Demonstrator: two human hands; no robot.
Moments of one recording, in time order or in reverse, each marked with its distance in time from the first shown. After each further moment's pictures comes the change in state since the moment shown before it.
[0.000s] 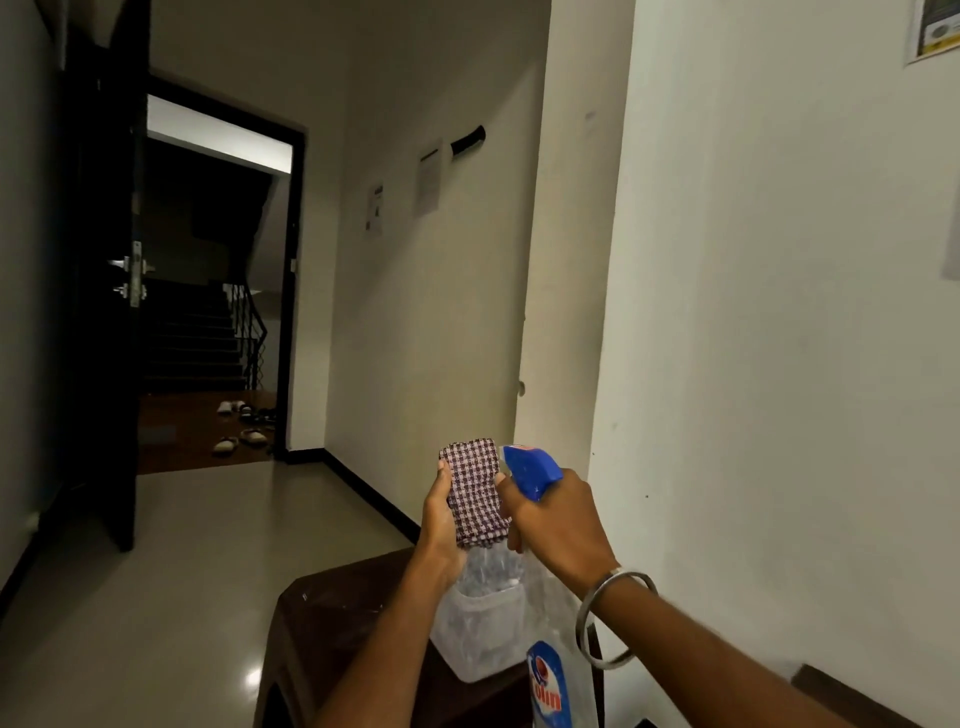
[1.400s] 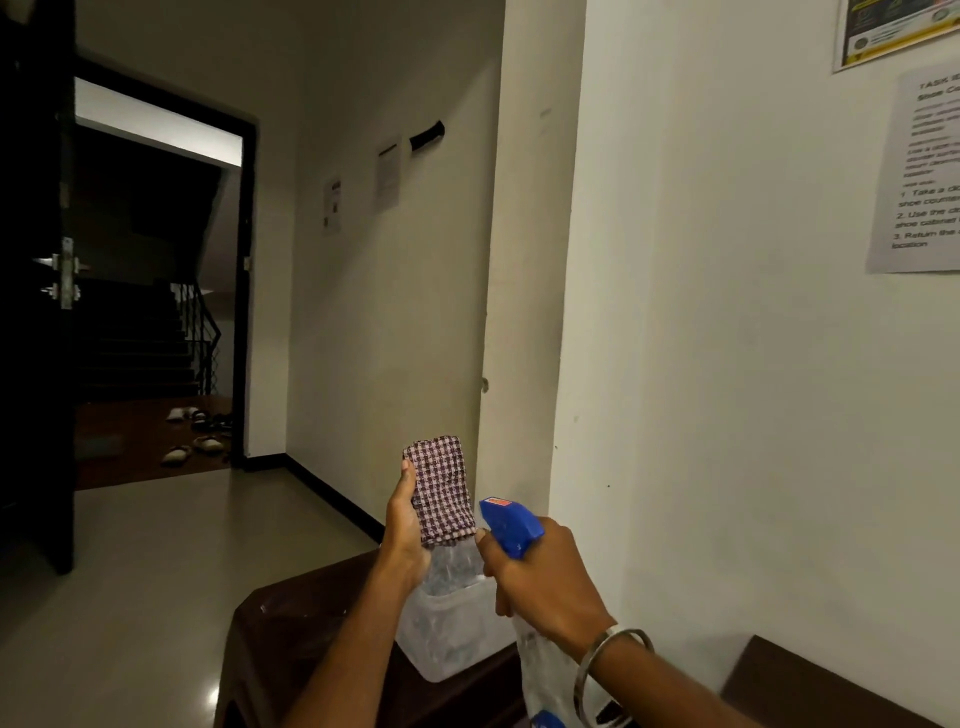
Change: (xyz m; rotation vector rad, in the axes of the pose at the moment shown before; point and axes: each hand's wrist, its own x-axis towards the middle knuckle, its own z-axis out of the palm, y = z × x) left_hand 0.003 -0.005 0.000 -0.010 -0.011 0.044; right_hand -0.038 0.029 -0.009 -0.051 -0.063 0.068
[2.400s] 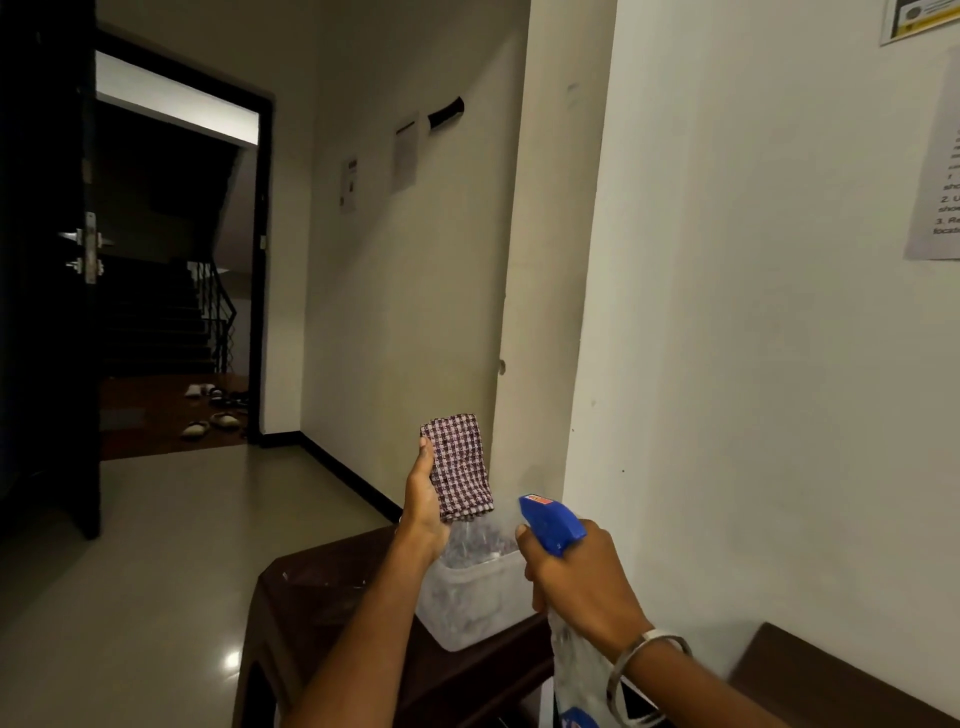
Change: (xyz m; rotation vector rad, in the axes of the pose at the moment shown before) left_hand -0.009 0.005 0.002 -0.002 0.031 0.012; right_hand -0.016 0.013 -0.006 0.002 0.033 0.090
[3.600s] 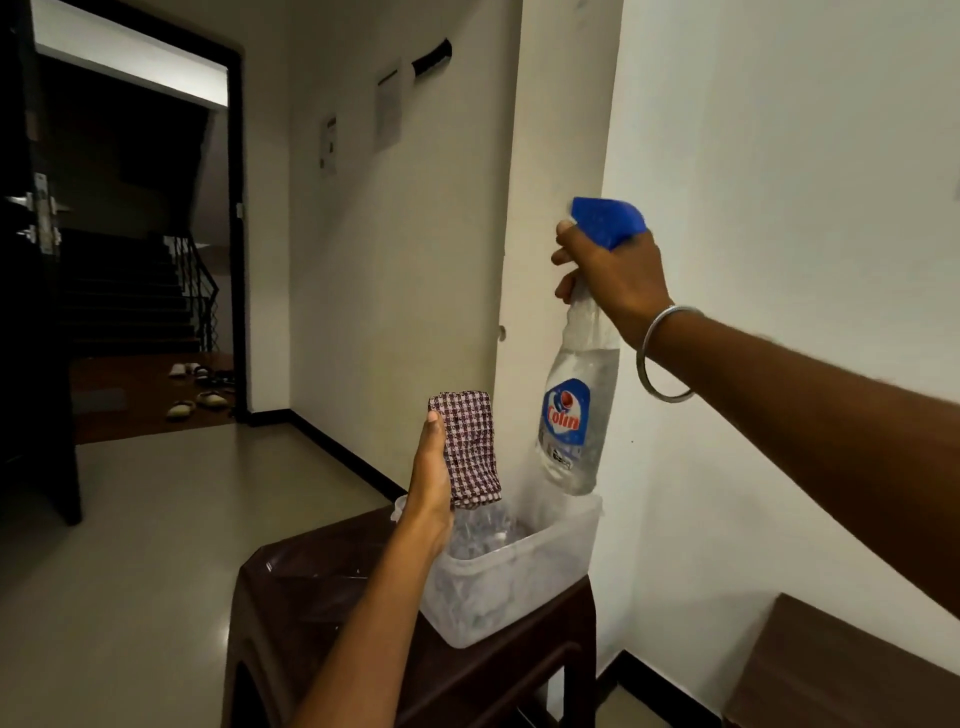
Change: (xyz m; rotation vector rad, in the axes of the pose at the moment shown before) left_hand 0.021 -0.013 -0.006 0.183 -0.054 0.020; right_hand 0.167 -0.110 -0.068 0.231 0.269 -0.366
